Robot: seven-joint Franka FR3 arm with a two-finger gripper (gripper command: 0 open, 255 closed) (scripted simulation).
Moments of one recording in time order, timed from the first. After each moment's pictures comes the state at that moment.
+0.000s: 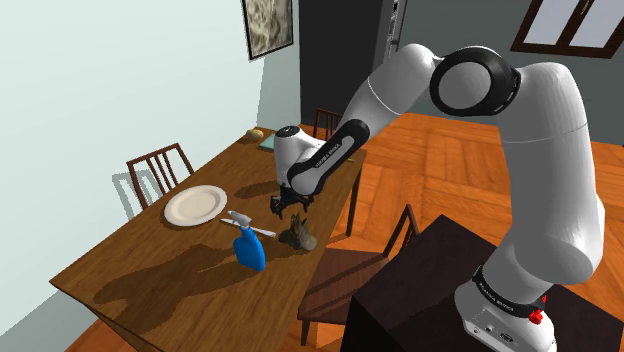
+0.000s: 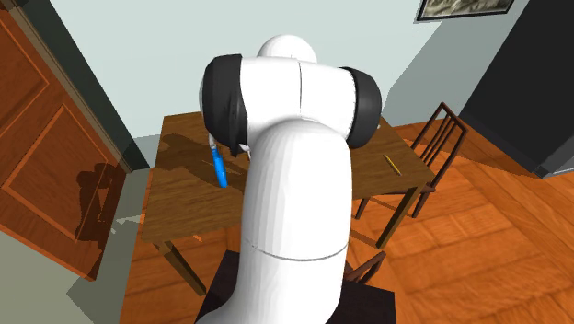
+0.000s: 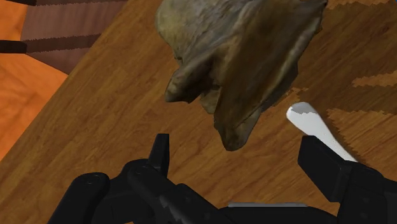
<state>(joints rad) 0.11 0.58 0.25 -1.95 -0.29 2.50 0.87</state>
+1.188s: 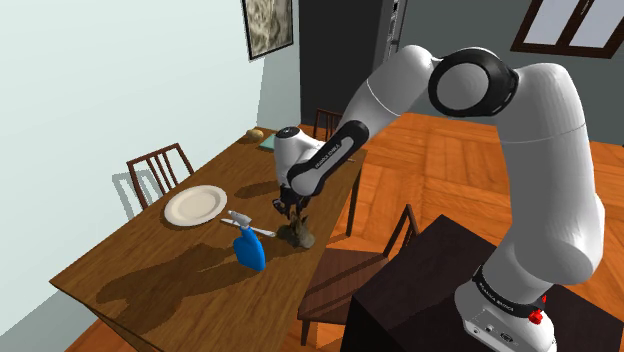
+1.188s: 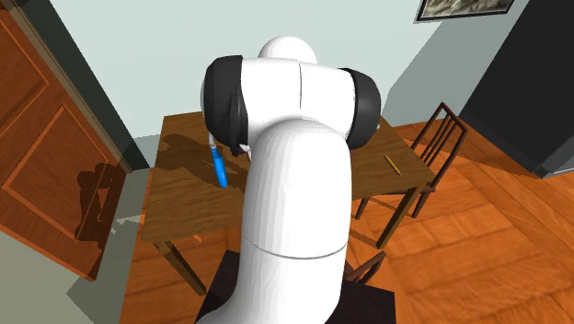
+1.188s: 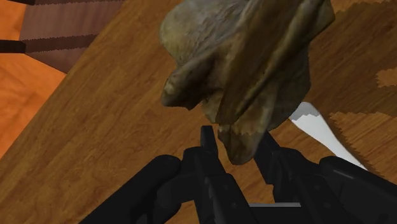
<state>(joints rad) 0.11 0.59 0.25 -1.94 -0.29 2.51 0.87</state>
